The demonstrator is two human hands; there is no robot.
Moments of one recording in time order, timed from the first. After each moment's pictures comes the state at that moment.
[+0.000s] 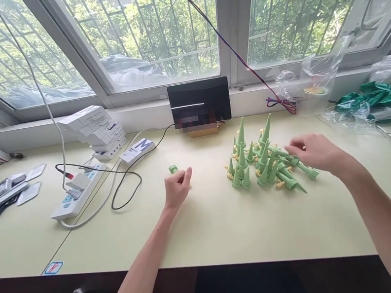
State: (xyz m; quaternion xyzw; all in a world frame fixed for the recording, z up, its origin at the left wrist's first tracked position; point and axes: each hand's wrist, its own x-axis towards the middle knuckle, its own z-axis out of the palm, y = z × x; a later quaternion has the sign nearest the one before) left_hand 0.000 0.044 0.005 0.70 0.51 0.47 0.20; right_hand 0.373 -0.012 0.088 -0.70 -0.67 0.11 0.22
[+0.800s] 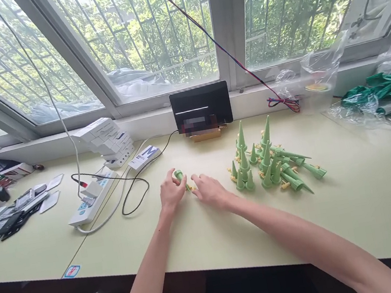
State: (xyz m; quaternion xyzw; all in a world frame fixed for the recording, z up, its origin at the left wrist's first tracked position) left_hand -0.038 0.070 -0.003 0.65 0.69 0.30 0.11; right_hand 0.126 0.033 0.014 -0.51 -0.82 0.20 0.16
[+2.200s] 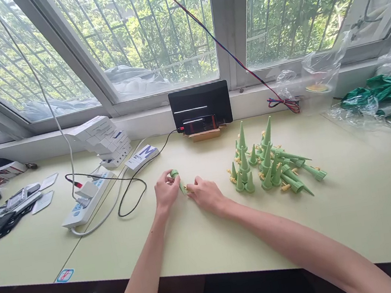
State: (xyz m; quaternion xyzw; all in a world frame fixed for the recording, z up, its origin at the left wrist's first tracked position) left_hand -0.043 0.075 -0.001 0.59 0.68 0.40 0.18; right_hand 0.116 0.035 -0.011 -0.51 -0.84 0.12 0.17
